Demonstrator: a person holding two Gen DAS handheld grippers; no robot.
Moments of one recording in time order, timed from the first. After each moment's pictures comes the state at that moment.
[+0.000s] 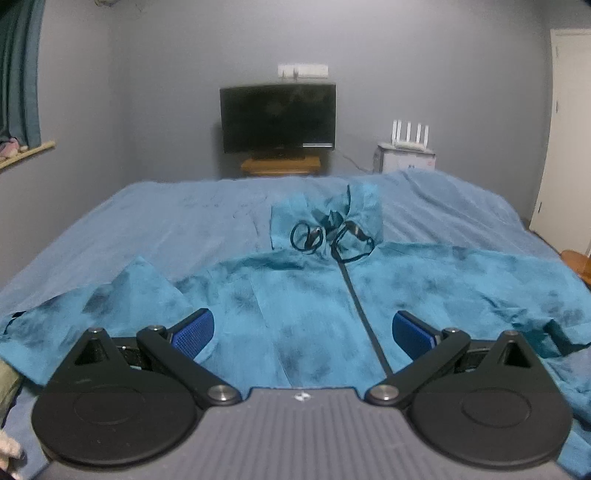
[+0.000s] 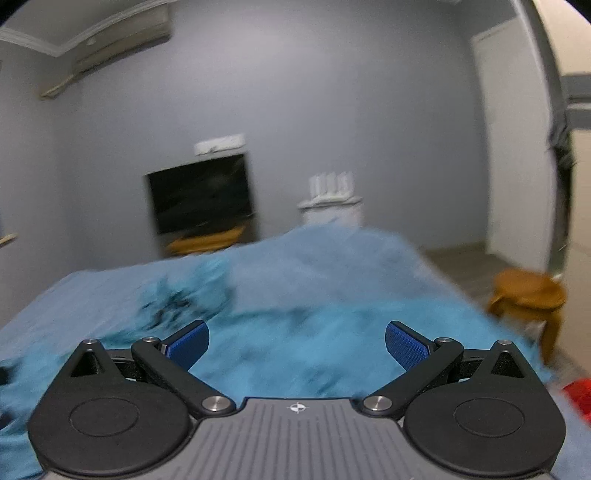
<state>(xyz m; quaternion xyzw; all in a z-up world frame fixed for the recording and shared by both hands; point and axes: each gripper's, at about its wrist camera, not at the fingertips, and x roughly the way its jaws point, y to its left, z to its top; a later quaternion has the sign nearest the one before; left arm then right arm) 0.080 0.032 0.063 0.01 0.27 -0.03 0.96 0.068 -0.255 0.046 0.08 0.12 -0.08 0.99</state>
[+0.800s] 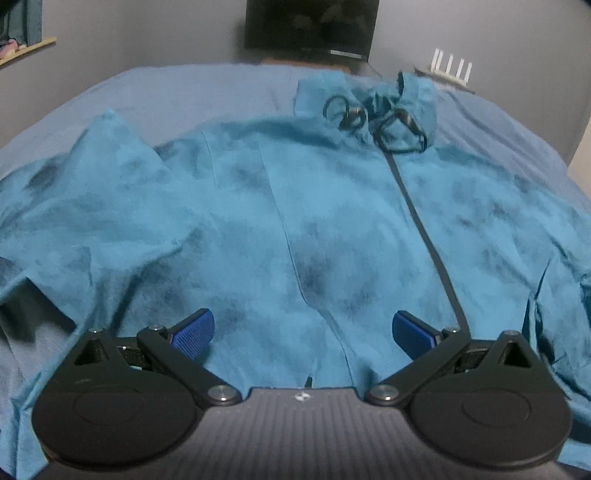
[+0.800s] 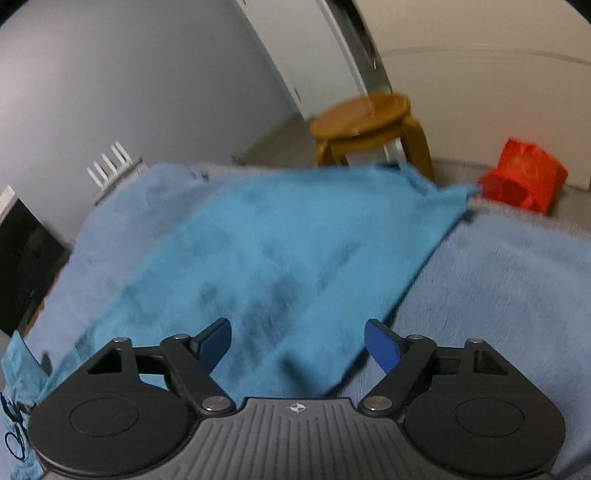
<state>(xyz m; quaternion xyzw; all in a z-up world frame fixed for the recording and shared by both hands) 0.184 0.071 -0.076 -0.05 0.40 -0.01 0.92 0.162 -0.480 -0.152 0.38 0.22 -0.32 0.84</state>
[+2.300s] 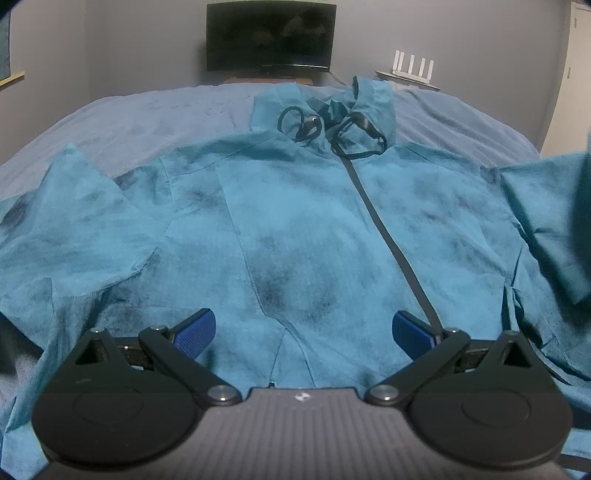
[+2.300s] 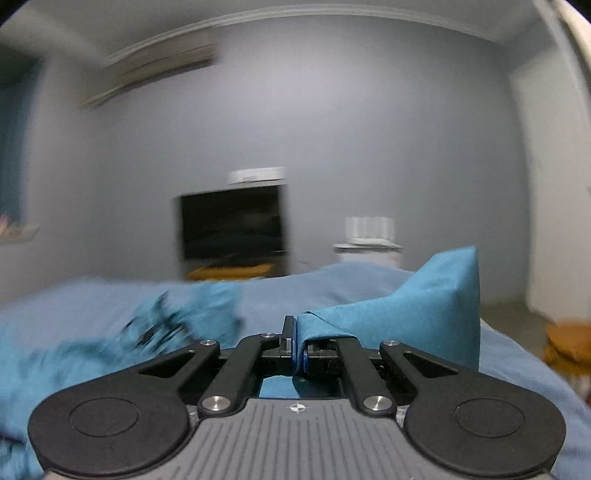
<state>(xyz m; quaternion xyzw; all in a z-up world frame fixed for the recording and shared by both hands) 0.179 0.043 -0.072 -0.02 0.36 -0.05 0.93 0.182 -0.276 -0.059 0.01 0.04 0.01 1.00</state>
